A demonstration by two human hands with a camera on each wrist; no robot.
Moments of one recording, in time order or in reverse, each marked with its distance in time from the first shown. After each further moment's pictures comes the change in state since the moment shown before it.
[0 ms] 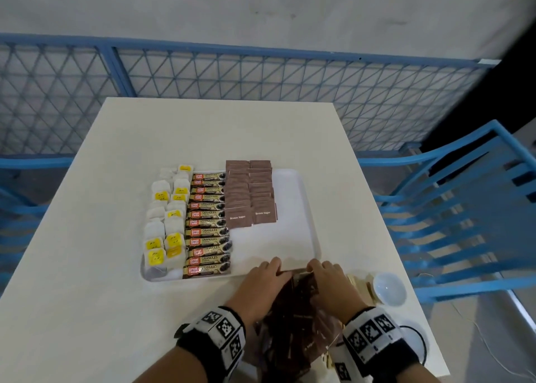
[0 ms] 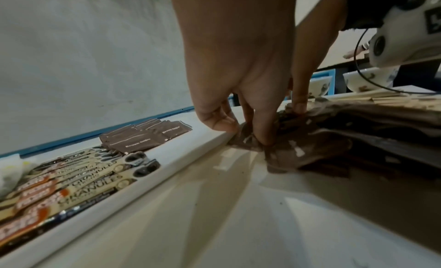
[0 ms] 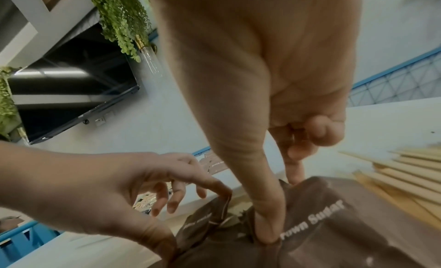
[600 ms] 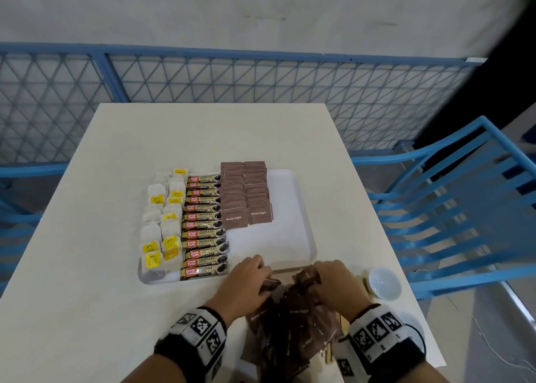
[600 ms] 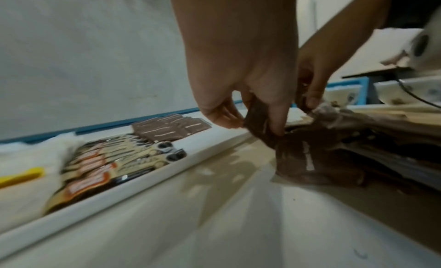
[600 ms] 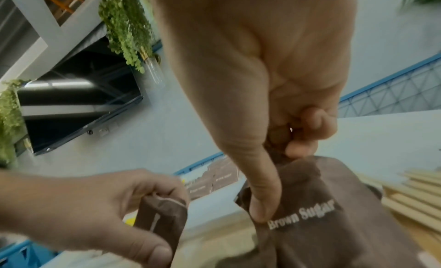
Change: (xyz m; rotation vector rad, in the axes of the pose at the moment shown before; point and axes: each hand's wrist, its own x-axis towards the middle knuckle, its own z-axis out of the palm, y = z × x) left_hand -0.008 -0.024 0.001 -0.152 0.074 -0.032; right_hand -0.007 0.006 -0.007 0.092 0.076 0.037
